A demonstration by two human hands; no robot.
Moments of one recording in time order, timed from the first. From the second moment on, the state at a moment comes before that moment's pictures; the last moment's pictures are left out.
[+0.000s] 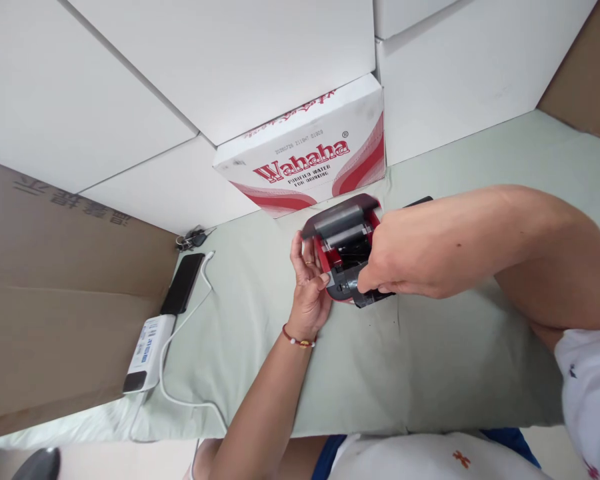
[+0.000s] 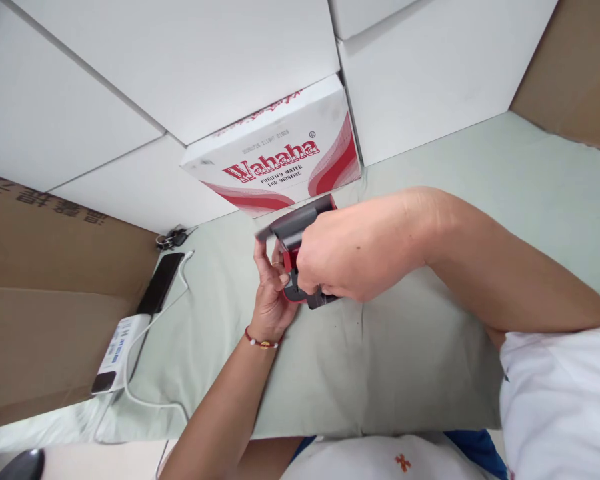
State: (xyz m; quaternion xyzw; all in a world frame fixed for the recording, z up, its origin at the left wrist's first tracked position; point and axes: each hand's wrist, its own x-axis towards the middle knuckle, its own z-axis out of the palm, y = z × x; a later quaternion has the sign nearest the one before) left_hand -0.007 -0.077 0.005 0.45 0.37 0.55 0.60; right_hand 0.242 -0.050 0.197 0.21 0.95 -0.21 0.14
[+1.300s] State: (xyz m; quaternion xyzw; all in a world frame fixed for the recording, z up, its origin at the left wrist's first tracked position) left_hand -0.005 -0.076 0.001 0.45 0.37 0.56 0.59; right_hand 0.286 0.045 0.157 0.51 0.81 -0.23 0.14
